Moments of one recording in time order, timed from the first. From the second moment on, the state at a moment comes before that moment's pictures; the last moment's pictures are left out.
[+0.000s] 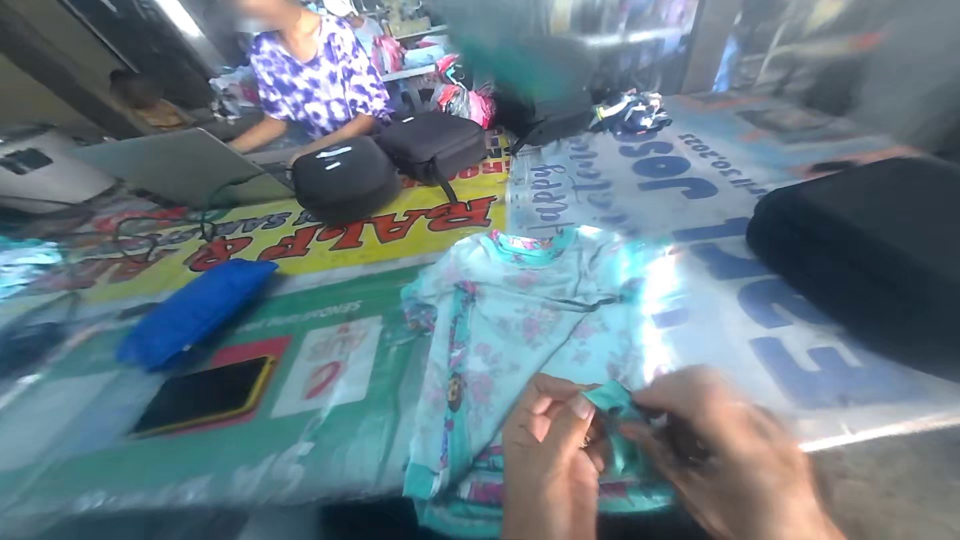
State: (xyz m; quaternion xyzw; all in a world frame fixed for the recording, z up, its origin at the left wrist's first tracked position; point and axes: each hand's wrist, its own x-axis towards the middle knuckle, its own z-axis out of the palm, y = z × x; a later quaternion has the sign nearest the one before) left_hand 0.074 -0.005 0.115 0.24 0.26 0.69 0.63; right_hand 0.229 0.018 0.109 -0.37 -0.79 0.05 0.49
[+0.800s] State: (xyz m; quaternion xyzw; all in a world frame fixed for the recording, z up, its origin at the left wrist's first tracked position) left_hand 0.070 -0.006 0.124 0.22 0.26 0.69 0.64; right_hand 0.247 -0.015 0.126 -0.43 -0.78 0.13 0.43
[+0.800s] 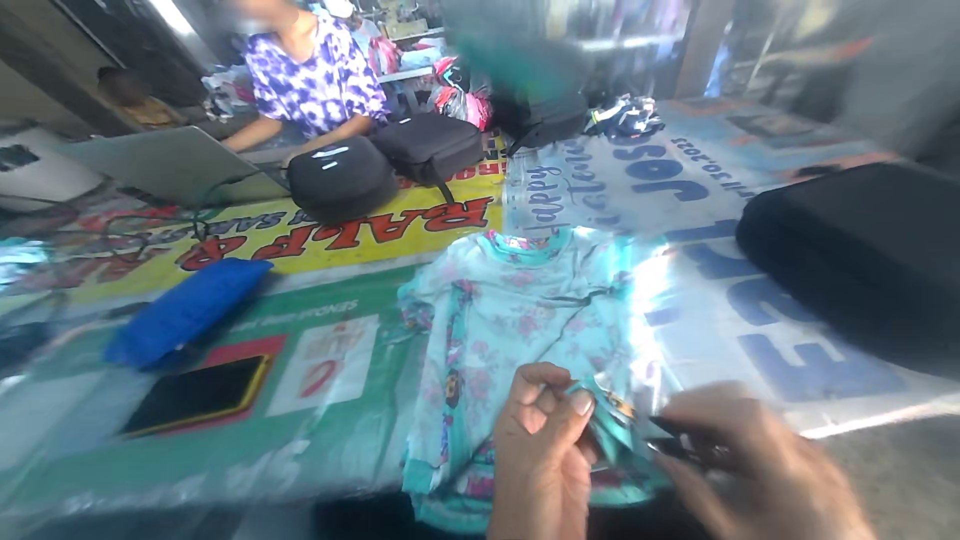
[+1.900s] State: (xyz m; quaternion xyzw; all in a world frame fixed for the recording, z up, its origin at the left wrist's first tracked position) left_hand 0.084 -0.005 0.111 0.28 0.32 0.68 0.60; right_hand 0.226 0.022 0.099 -0.34 -0.73 0.18 0.57
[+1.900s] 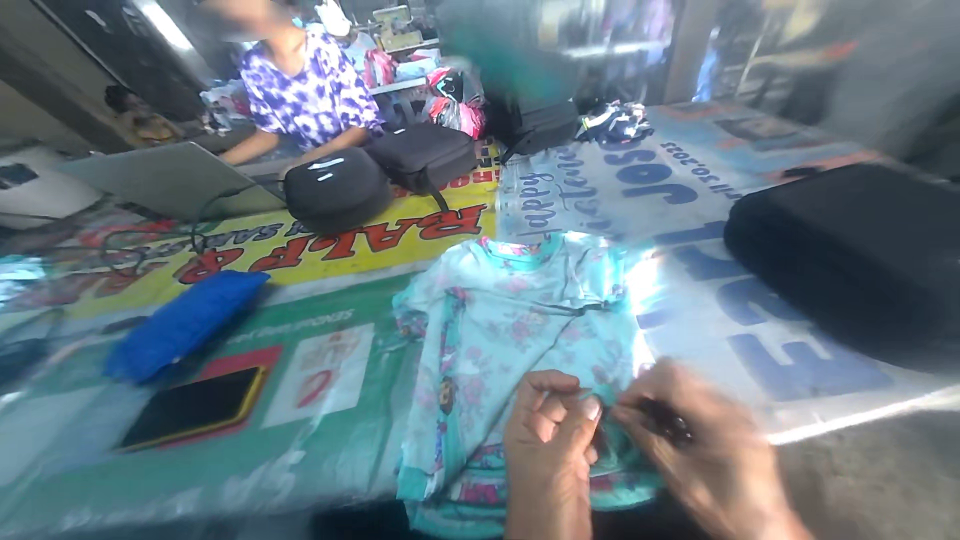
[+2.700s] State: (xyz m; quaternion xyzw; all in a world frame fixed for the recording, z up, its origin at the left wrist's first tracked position) left_hand 0.051 0.011 0.133 0.46 0.27 0.69 0.50; right_hand 0.260 0.150 0.137 -0.49 -0.80 0.10 0.34
